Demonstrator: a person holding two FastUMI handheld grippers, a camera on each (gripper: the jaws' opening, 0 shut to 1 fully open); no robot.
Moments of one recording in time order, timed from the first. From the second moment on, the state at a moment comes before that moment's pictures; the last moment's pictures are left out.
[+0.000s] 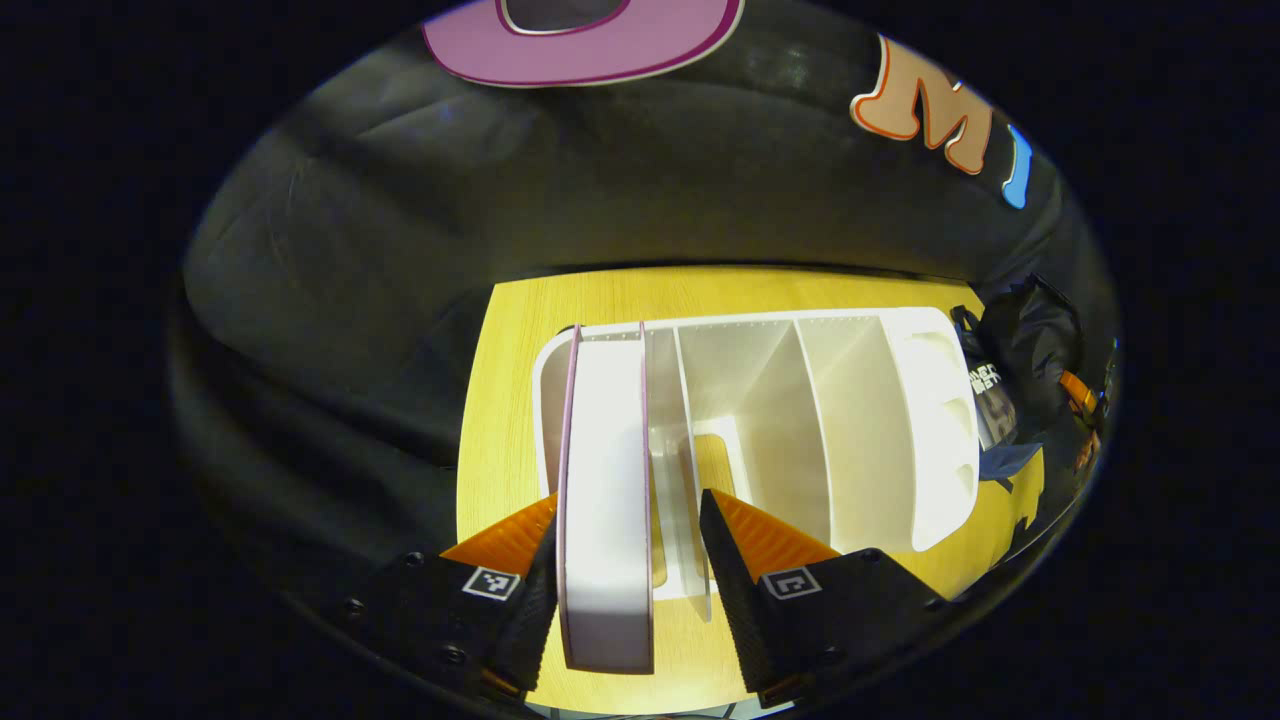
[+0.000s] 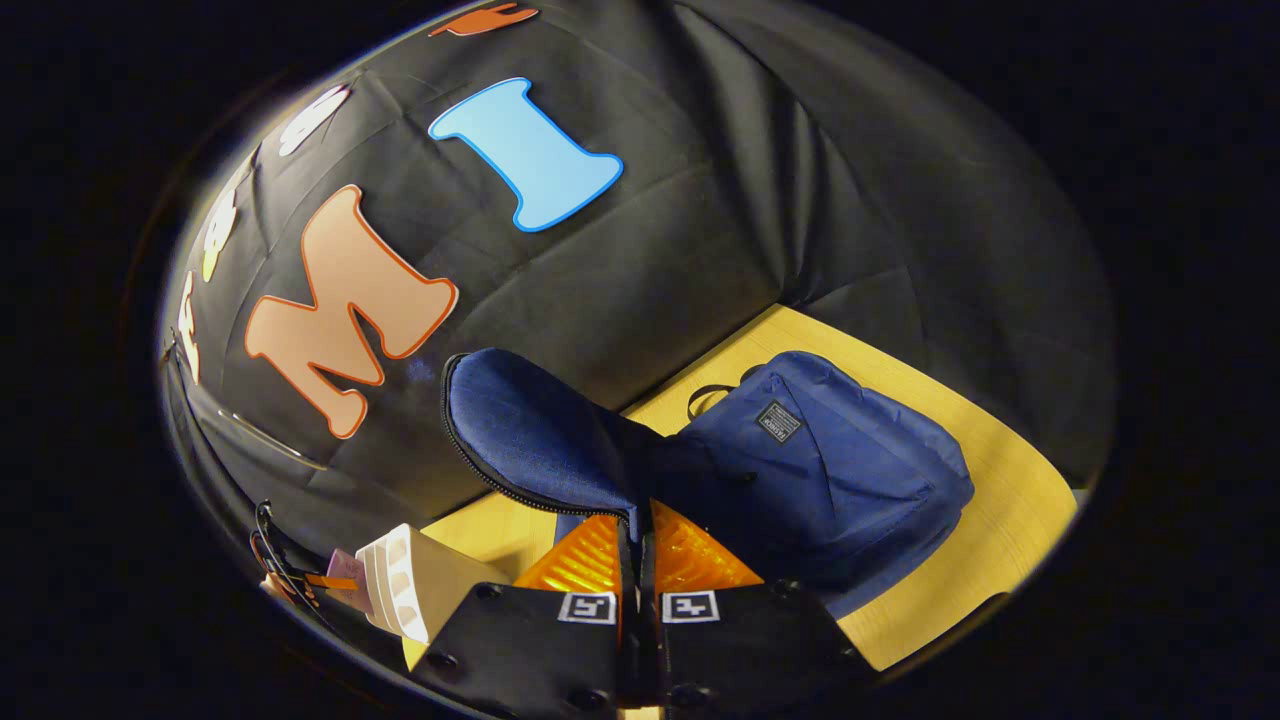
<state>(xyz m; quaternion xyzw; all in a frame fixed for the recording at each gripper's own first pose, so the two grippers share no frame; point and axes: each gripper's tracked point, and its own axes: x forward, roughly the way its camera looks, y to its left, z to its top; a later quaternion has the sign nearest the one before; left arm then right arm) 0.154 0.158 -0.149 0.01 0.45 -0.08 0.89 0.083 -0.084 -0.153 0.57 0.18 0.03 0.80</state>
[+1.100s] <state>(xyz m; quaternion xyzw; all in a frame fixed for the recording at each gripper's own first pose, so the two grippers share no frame) 0.151 0.187 -0.072 0.00 0.44 -0.07 0.89 0.084 -0.089 -0.155 0.57 0.19 0.02 0.80</state>
